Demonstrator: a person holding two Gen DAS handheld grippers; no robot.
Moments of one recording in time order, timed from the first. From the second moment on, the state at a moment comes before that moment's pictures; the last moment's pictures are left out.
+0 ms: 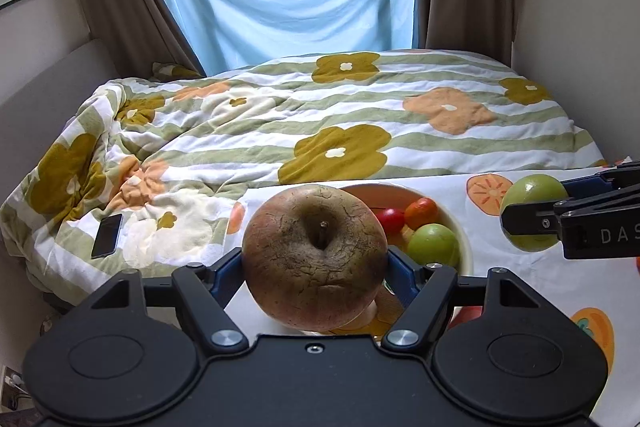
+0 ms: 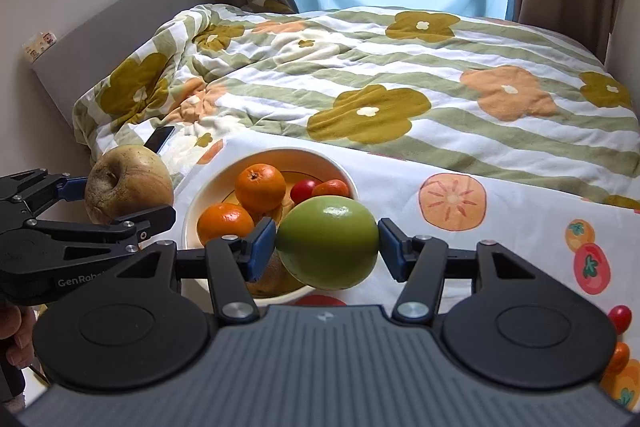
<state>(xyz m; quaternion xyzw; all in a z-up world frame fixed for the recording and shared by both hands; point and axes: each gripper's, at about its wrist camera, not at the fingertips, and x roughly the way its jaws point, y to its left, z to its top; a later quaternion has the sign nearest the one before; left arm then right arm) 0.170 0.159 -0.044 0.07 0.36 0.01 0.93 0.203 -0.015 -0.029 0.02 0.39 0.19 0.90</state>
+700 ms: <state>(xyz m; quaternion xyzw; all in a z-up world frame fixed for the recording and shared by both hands) 0.259 0.206 -0.101 0.06 0.41 -0.05 0.91 0.268 0.044 -0.066 0.02 0.42 0.17 0.89</state>
